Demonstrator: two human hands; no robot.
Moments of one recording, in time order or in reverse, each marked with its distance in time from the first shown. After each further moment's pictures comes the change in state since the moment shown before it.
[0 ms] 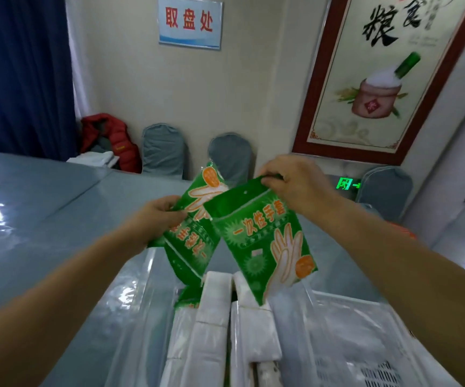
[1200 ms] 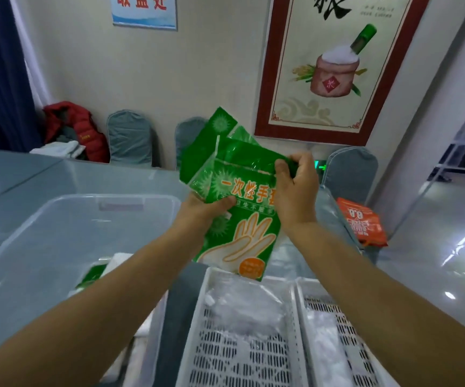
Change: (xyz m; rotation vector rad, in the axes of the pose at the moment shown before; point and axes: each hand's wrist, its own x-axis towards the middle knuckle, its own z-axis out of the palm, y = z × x) left_hand 0.008 0.063 0.361 -0.525 0.065 -0.028; right_hand -0.153 0.211 -0.072 0.587 0.635 0.472
